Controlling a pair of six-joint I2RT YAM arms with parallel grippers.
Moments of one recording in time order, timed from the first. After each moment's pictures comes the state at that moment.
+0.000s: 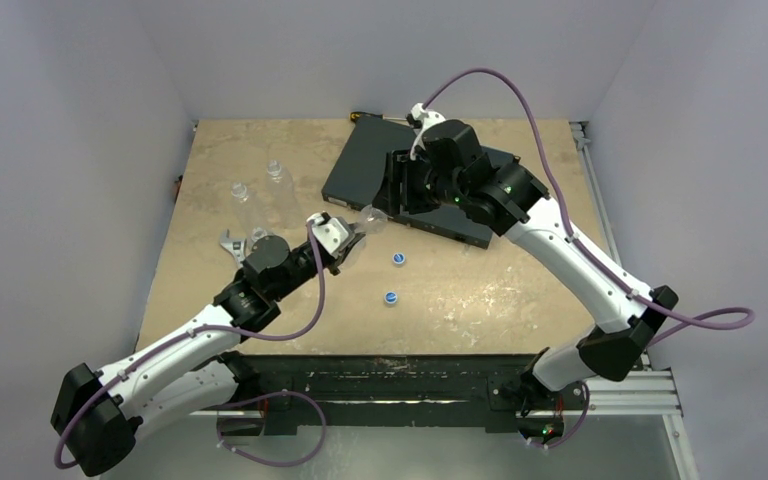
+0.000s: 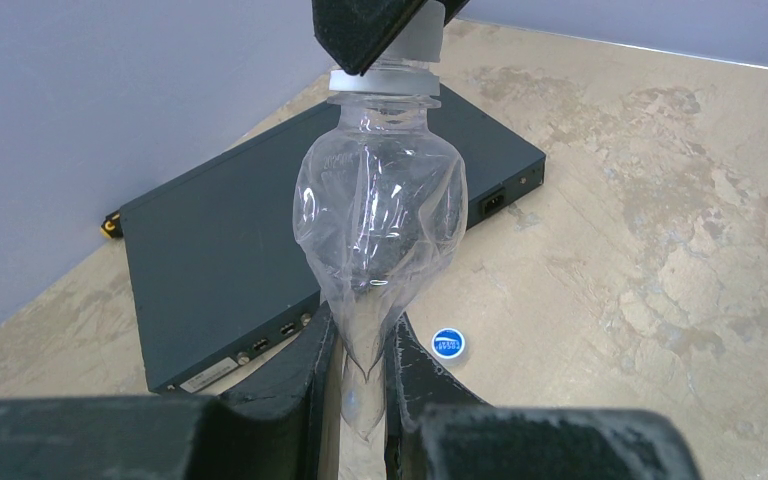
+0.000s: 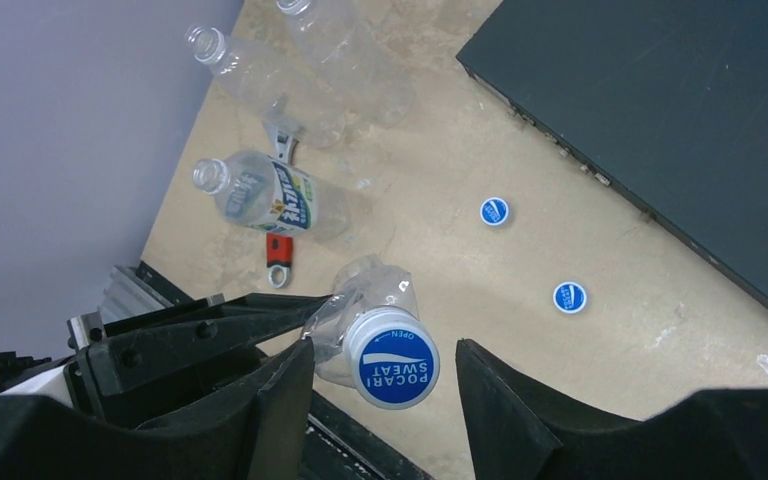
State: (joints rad) left arm -0.73 0.89 0.57 0.31 0.09 0.22; right arm 0.78 1.49 1.73 -0.83 0.01 0.54
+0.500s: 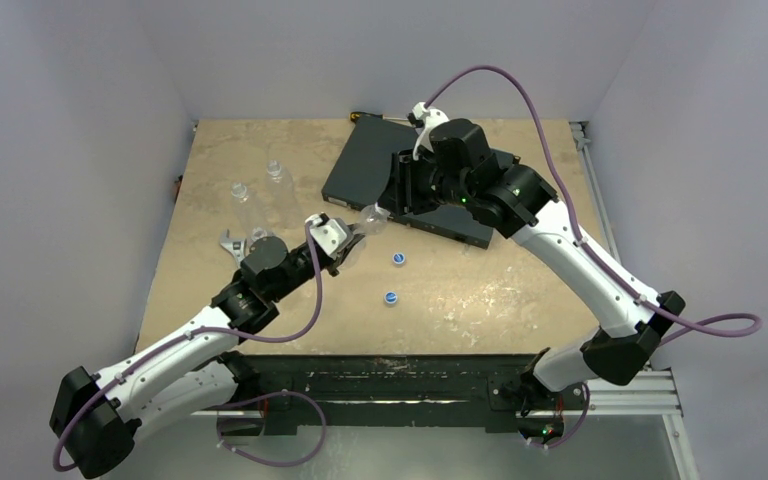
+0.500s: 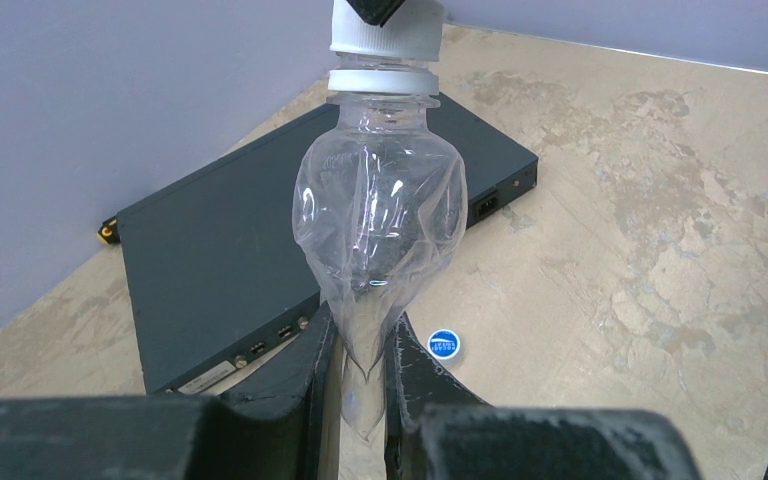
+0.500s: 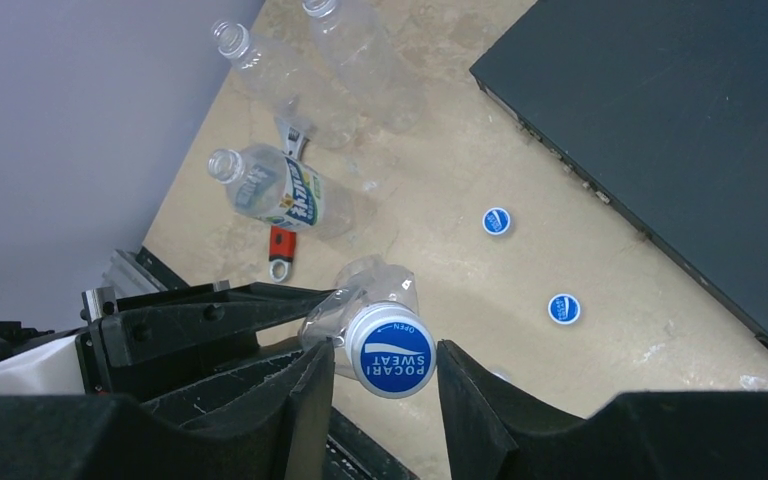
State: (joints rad) left arm -0.73 0.87 0.57 0.30 0.10 0.22; right arm 0.78 1.46 1.73 -0.81 -0.03 0.47
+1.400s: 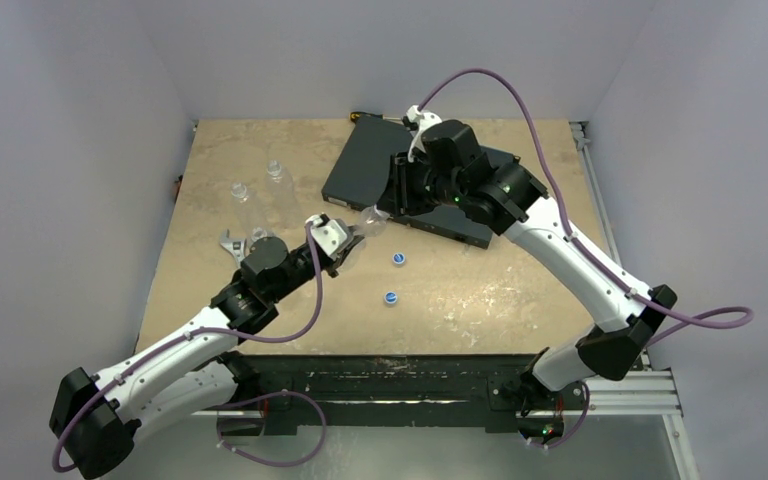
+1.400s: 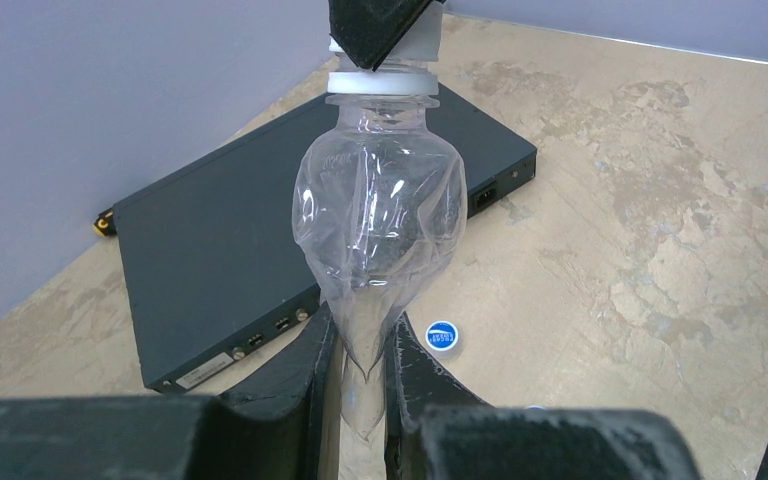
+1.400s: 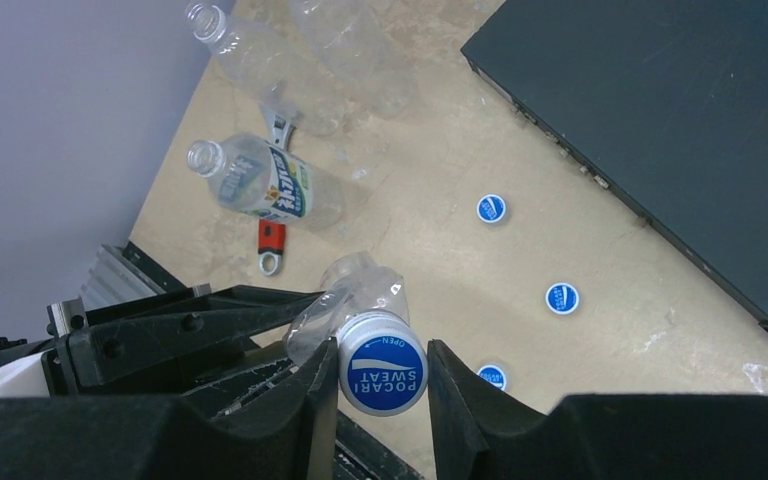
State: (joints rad) left arm -0.73 0.87 0.57 0.27 0.10 0.22; right arm 0.78 1.49 1.73 -0.83 -0.02 0.48
